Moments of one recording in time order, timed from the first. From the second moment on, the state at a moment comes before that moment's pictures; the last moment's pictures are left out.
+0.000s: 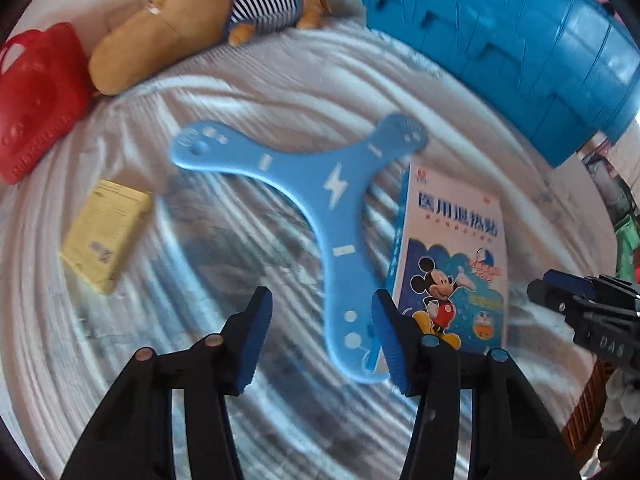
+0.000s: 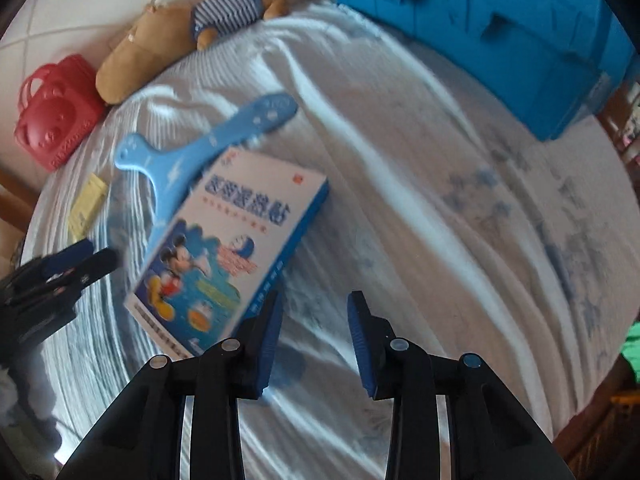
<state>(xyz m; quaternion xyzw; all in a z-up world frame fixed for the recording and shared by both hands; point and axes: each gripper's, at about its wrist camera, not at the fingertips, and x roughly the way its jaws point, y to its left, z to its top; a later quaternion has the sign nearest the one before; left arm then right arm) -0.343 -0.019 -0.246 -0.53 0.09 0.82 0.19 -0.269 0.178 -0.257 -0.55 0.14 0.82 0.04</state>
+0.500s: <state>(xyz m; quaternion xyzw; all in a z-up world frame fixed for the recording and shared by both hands) -0.347 -0.033 -0.265 -0.55 0.05 0.82 0.16 -0.294 0.164 -0.229 -0.48 0.20 0.85 -0.10</state>
